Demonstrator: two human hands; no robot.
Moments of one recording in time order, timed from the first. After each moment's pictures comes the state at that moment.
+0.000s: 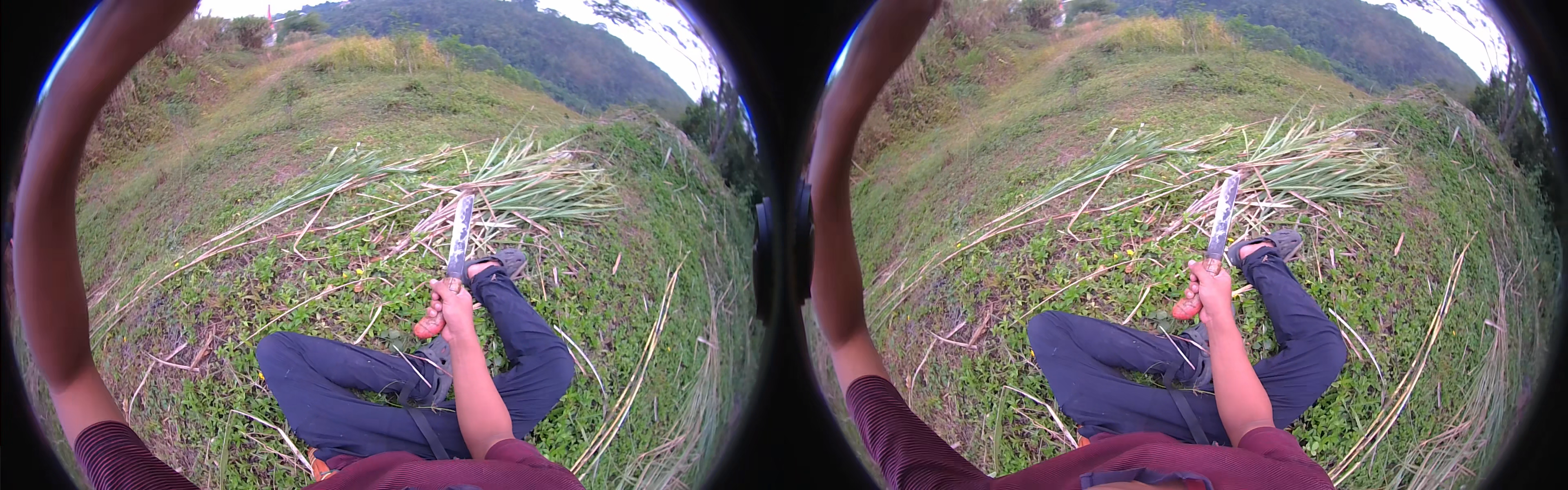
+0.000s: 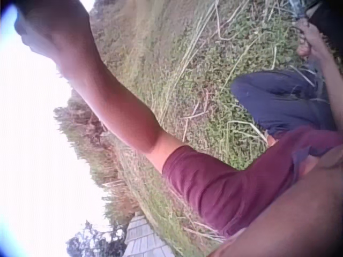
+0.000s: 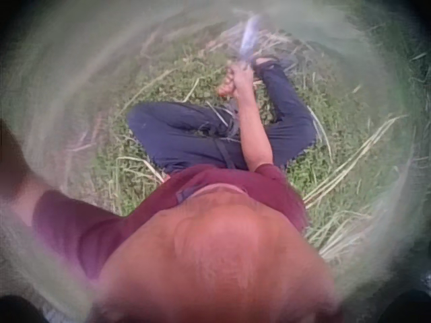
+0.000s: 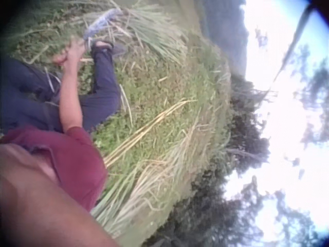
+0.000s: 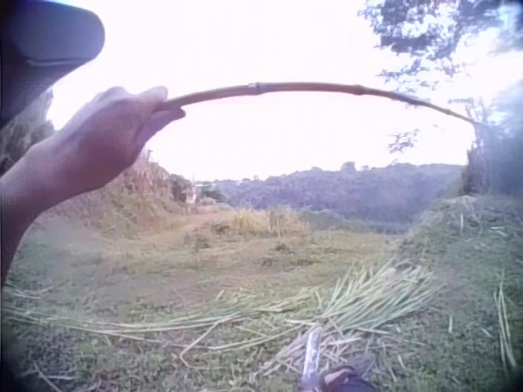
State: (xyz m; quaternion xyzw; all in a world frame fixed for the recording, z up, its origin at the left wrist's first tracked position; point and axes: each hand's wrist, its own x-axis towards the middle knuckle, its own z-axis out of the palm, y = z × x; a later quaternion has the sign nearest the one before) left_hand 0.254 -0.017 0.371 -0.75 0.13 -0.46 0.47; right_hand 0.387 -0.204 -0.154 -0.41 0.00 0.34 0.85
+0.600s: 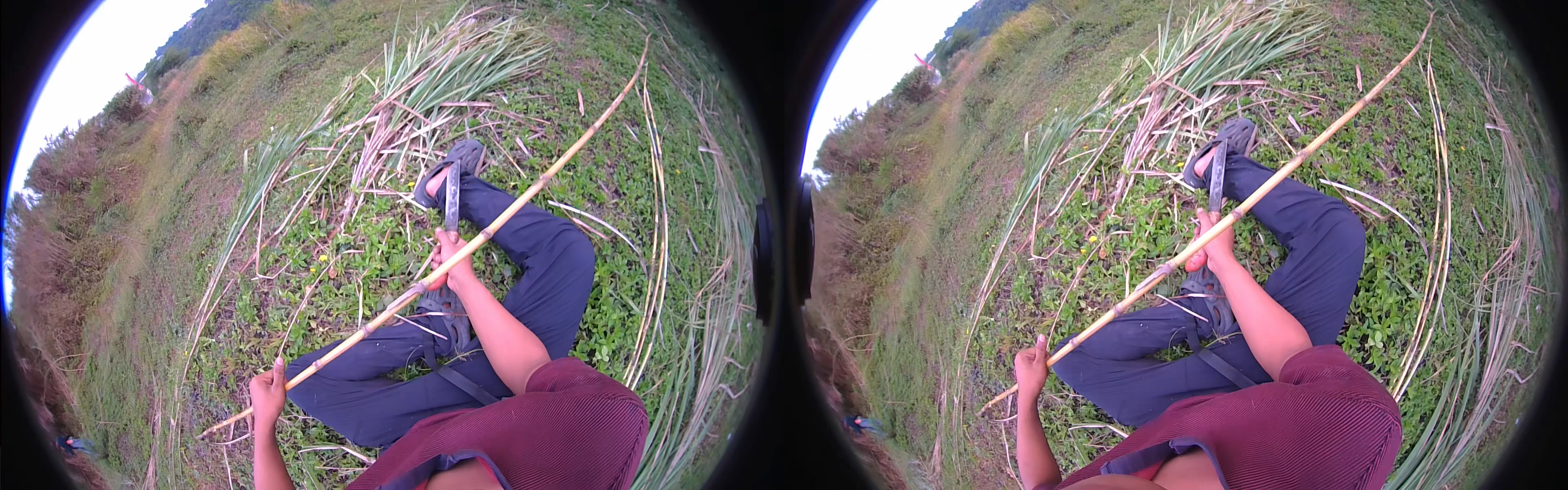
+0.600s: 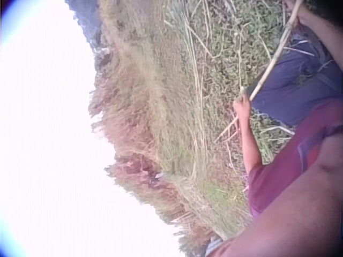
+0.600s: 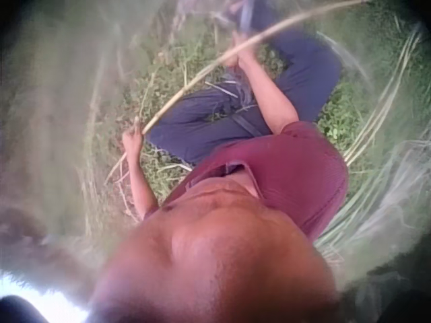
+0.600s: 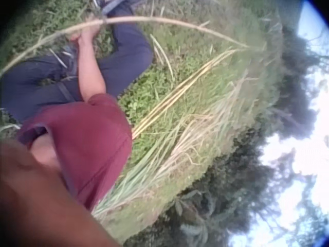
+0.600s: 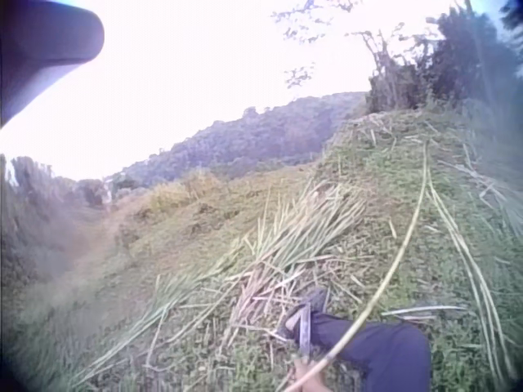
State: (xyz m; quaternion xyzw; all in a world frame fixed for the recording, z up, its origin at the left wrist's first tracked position) left_hand 0.120 0.037 -0.085 -0.90 -0.38 0.01 -0.20; right_hand 0.423 -0.236 -0.315 -0.44 0.22 0.18 0.85
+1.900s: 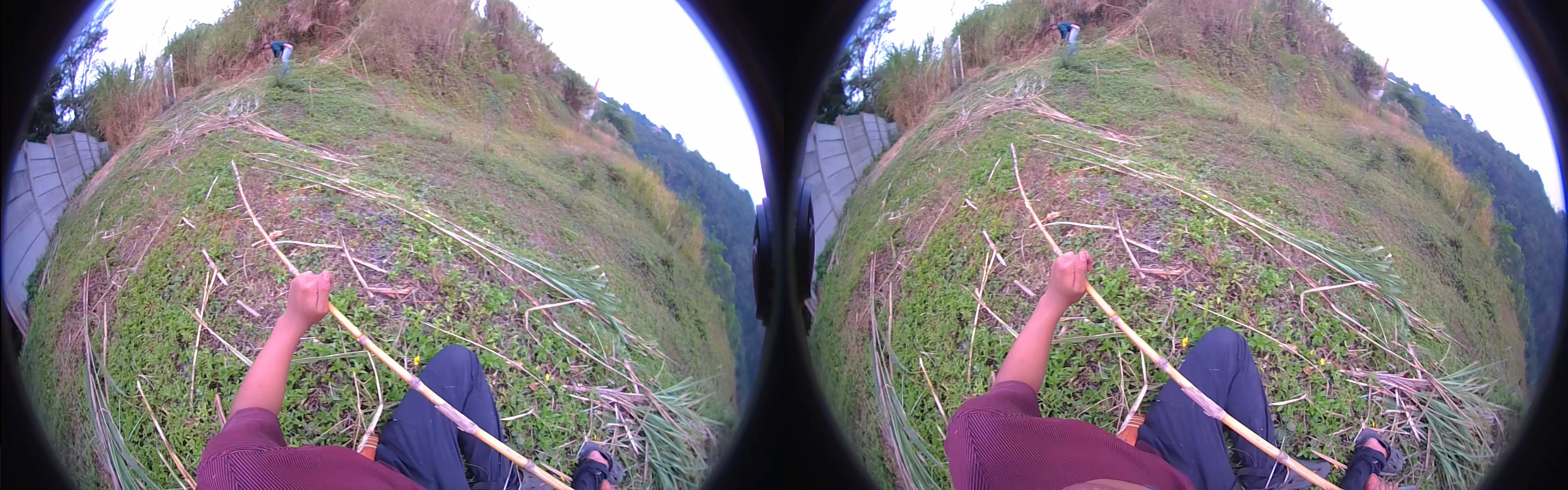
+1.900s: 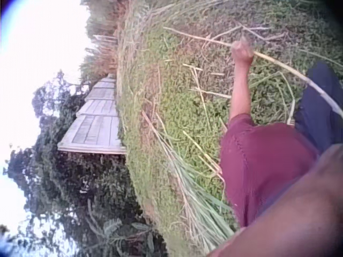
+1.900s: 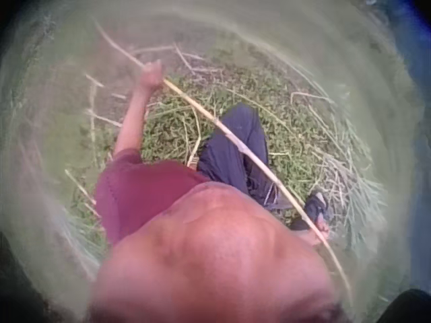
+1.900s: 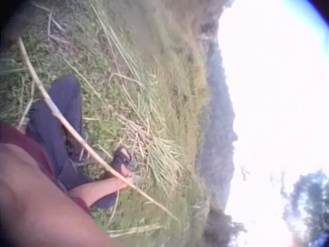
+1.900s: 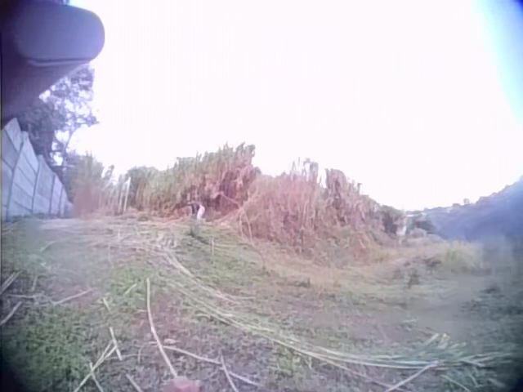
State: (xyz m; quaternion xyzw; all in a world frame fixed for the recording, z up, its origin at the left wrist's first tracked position) left_hand -0.184 0.030 -0.044 -0.76 -0.46 -0.43 0.13; right_hand 0.486 -0.266 -0.196 -0.38 0.11 0.27 0.88
